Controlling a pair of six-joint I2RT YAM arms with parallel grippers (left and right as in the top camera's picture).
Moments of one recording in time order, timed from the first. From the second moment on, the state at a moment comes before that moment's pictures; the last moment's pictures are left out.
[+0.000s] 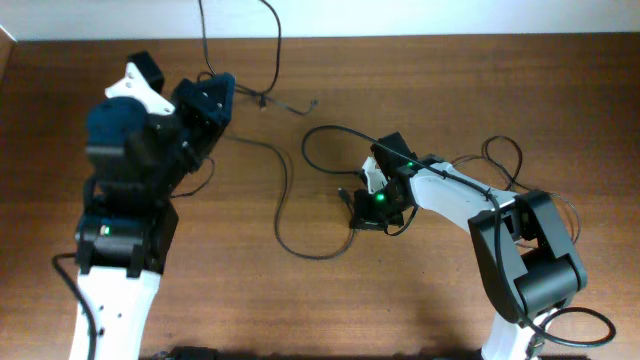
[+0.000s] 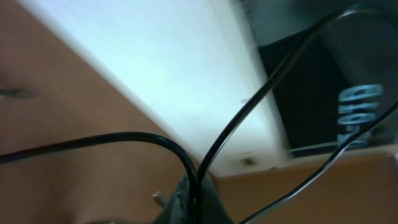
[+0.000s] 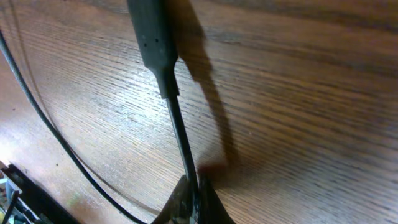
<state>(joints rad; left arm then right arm) -0.08 1.14 1.23 -0.35 0.31 -1.07 0.42 1.96 1.13 -0.59 -0.54 0.39</state>
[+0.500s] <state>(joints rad) -0.08 1.35 1.38 -0.70 0.46 -0.76 0.38 1.95 1.22 -0.81 -0.84 0.10</state>
